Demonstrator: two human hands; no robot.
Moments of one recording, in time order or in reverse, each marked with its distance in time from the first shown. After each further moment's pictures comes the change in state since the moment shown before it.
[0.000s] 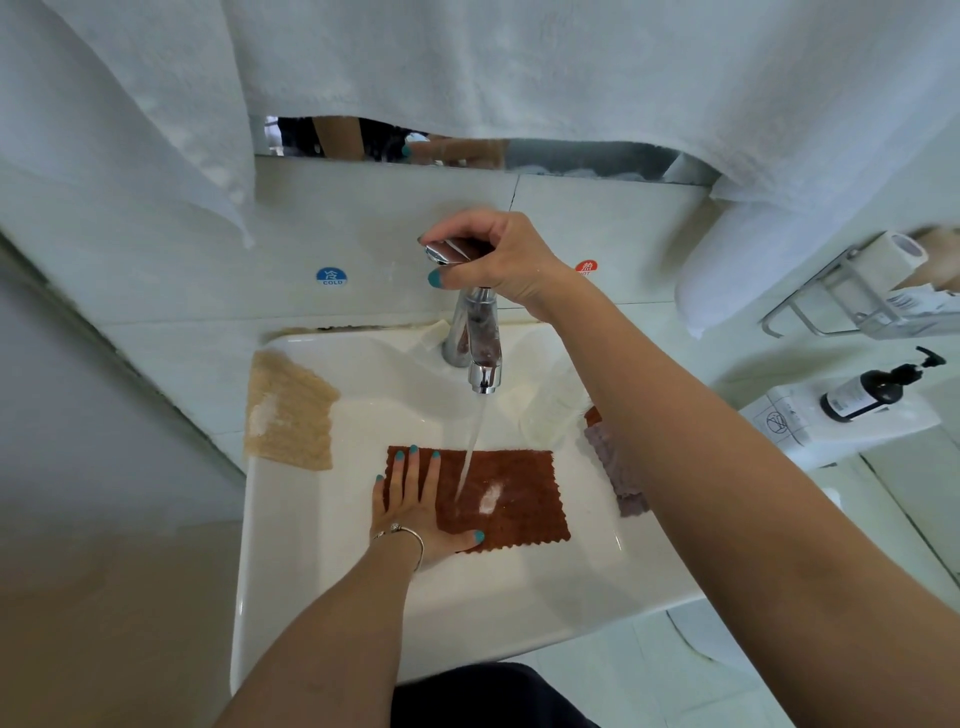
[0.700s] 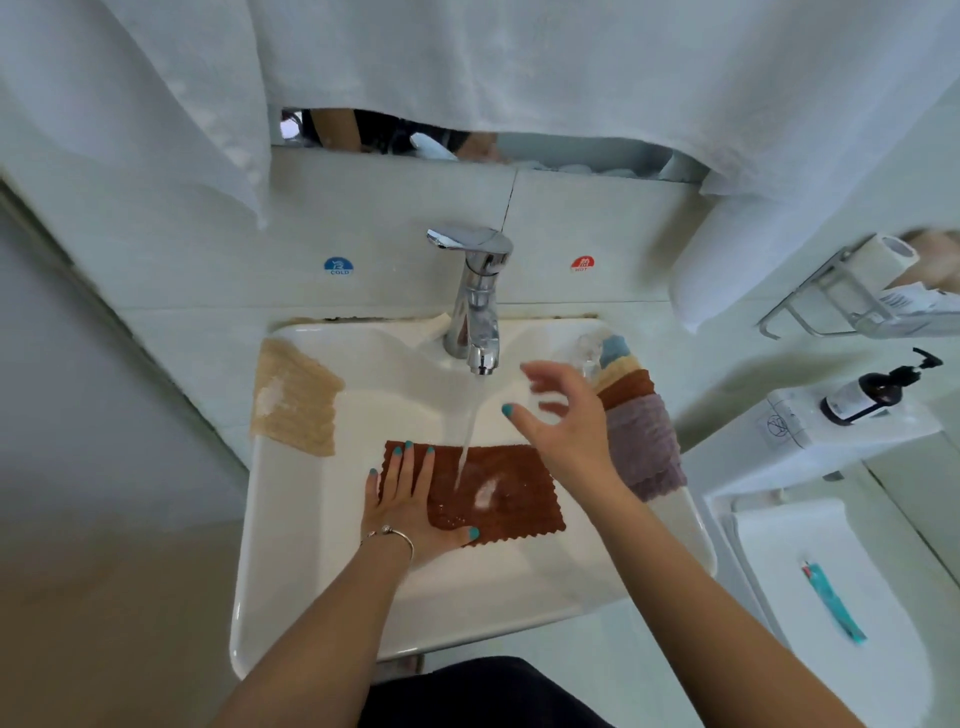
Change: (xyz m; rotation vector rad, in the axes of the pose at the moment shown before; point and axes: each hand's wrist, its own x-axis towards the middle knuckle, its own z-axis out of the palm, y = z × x) left_hand -0.014 -0.005 0.006 0.013 0.095 -0.003; right_hand -0.138 0.115 0.041 -0.143 0.471 0.022
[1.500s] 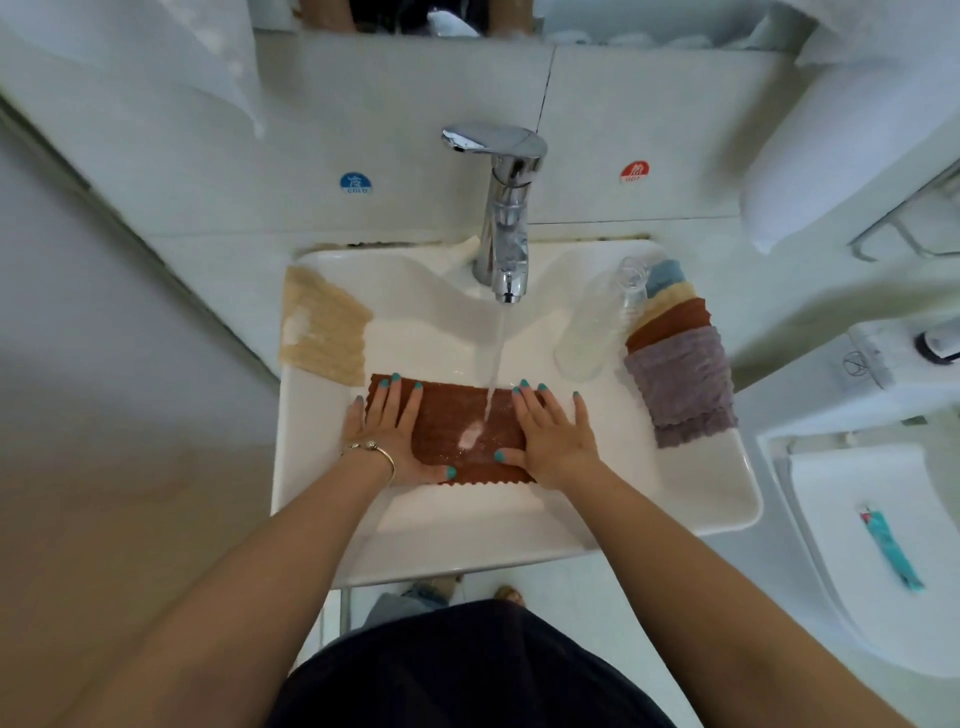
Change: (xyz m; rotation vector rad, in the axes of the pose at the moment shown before) left_hand -0.005 -0.047 -0.027 0.225 -0.198 -0.083; right_hand -0.035 0.112 0.059 -1.116 -0.880 0.070
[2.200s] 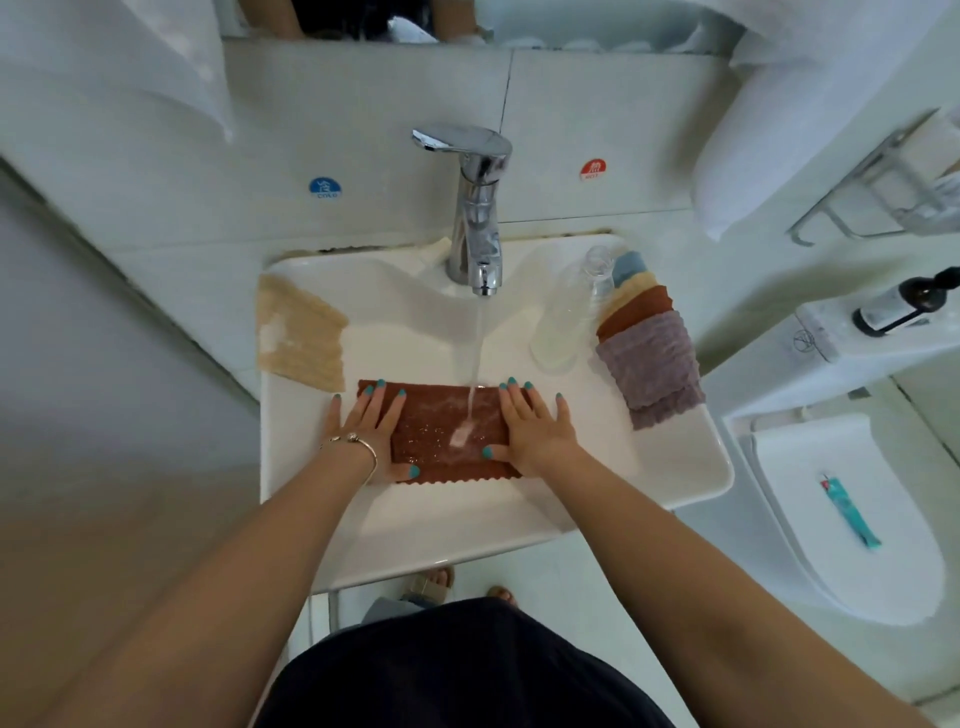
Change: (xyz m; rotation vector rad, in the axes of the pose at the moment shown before) left_hand 0.001 -0.008 -0.008 0.194 -0.039 0.052; right_hand -0.009 -0.009 -0.009 0.105 -0.076 0.104
